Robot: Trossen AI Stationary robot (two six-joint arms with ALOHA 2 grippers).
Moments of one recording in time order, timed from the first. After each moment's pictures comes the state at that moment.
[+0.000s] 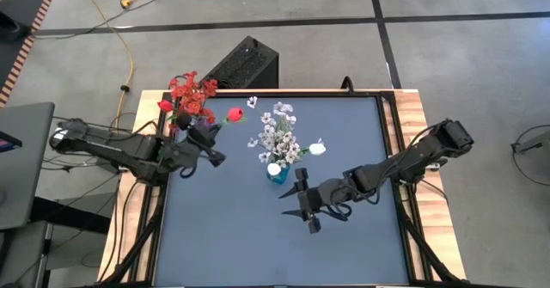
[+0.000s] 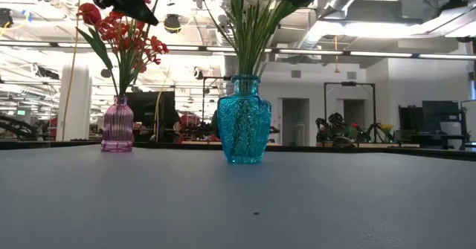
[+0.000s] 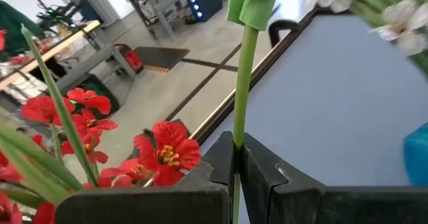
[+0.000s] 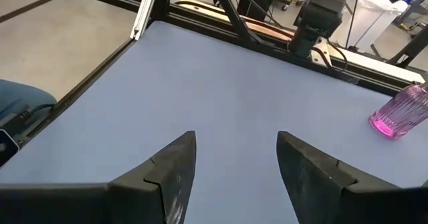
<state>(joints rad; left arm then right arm) -0.20 0.95 0.83 -0.48 -1.01 -0.17 0.38 1.52 0.97 0.15 0.23 -0.12</state>
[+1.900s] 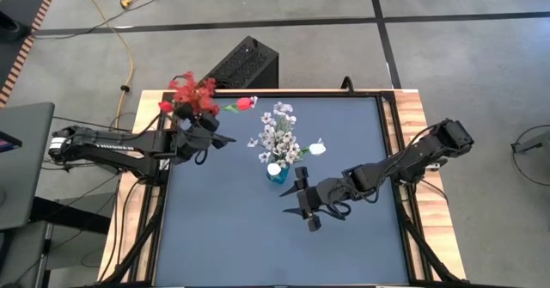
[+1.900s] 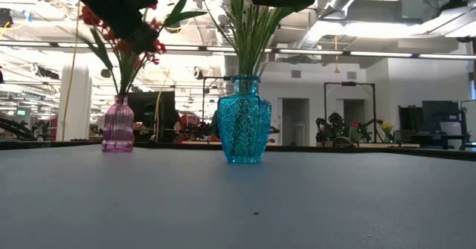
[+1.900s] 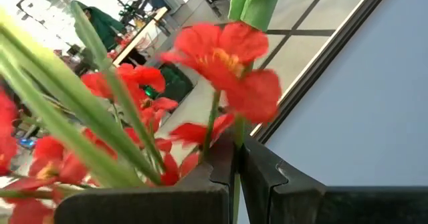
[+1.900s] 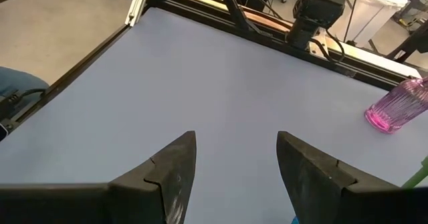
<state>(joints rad) 0.05 0.99 0.71 -0.30 -1.09 0.12 0.37 1.52 0.97 0.12 0.23 -0.14</state>
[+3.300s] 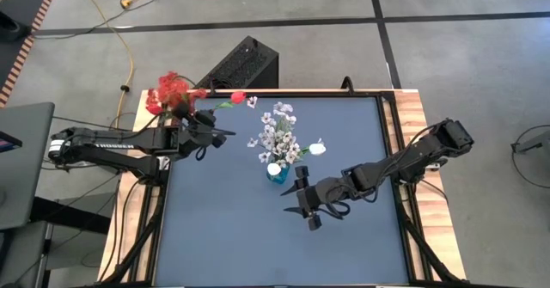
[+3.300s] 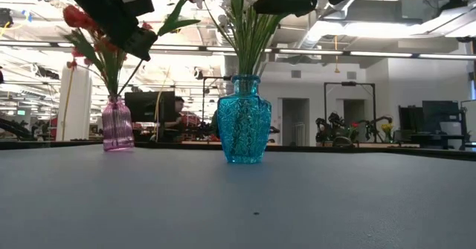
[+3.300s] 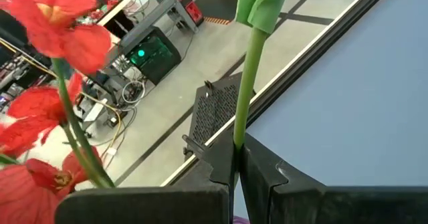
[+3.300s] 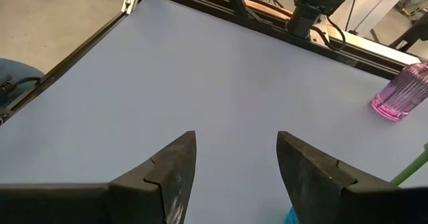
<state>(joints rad) 0.11 0.99 0.73 -0.46 -1.00 -0.12 0.36 1.52 0.97 0.08 0.23 -0.13</state>
